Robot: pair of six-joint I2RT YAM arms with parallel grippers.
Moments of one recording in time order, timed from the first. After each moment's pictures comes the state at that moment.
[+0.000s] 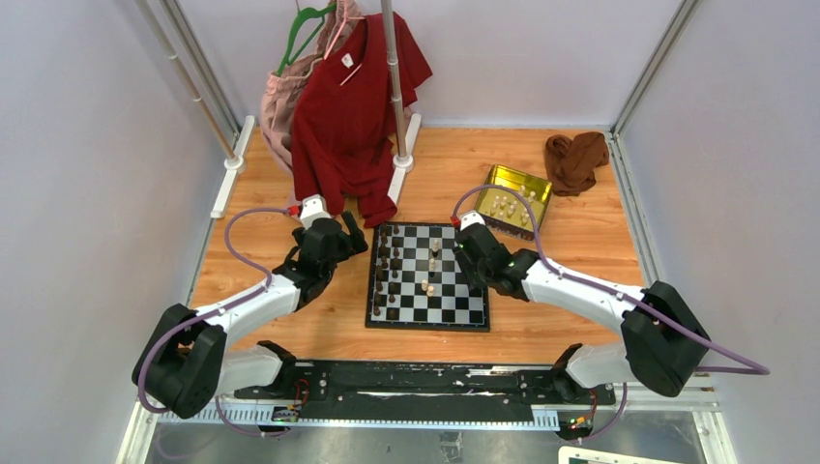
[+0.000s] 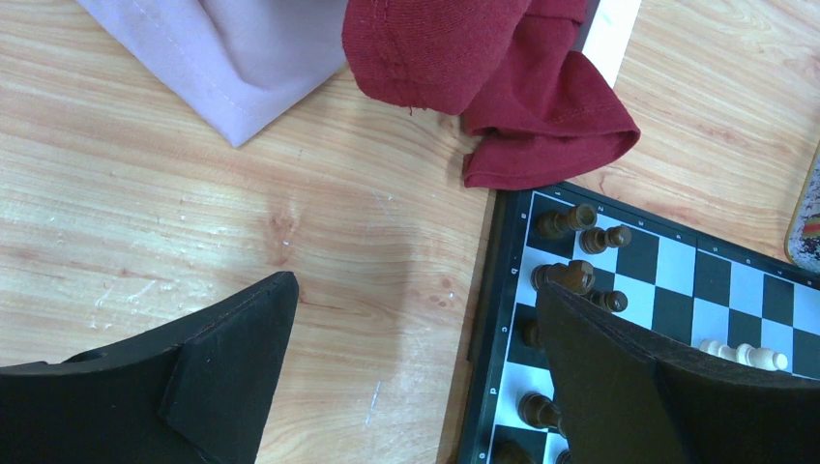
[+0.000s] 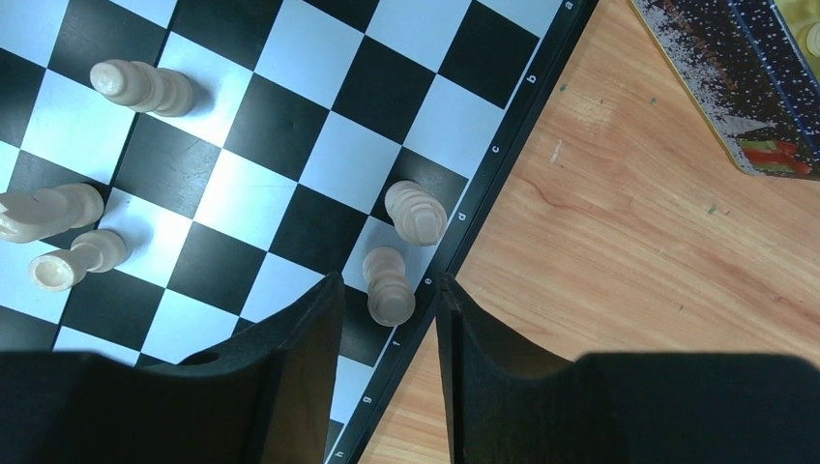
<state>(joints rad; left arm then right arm) -0.49 1.19 0.48 0.18 -0.43 -0.63 0.79 1.32 0.75 -0.35 0.32 0.20</state>
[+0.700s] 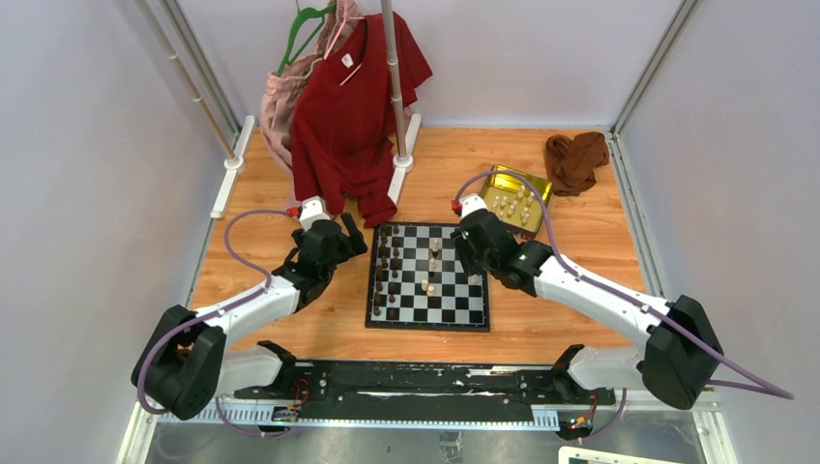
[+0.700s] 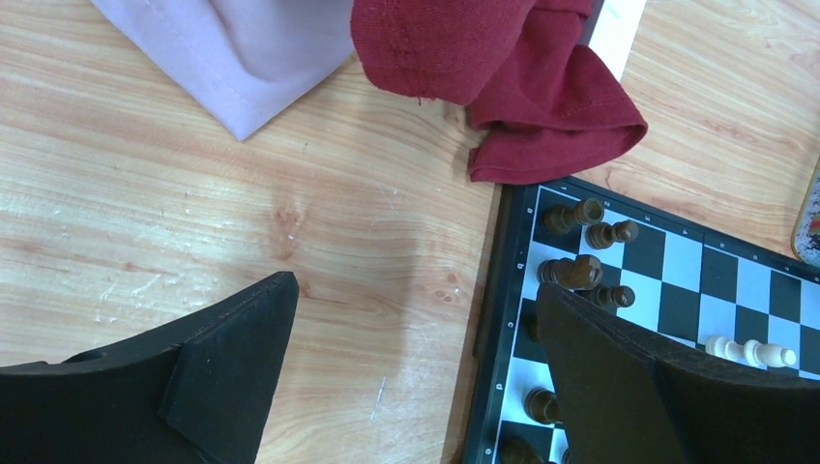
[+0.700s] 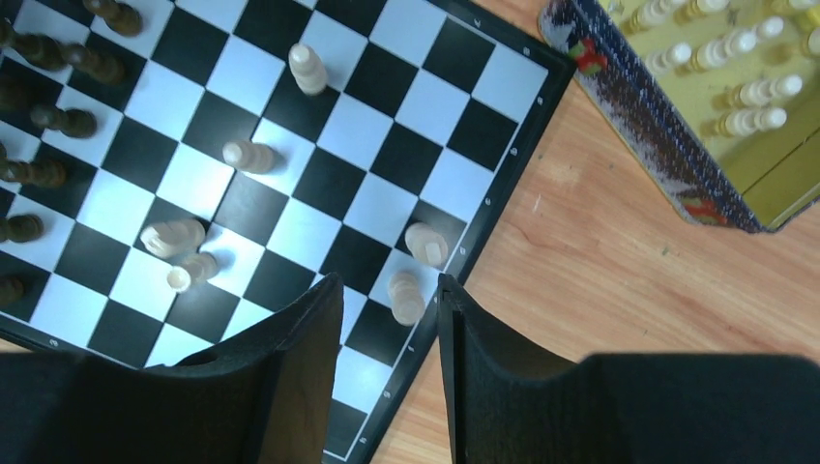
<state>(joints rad) -0.49 1.18 0.46 0.18 -0.43 -0.63 0.80 1.22 0.84 -0.42 0.30 0.19</state>
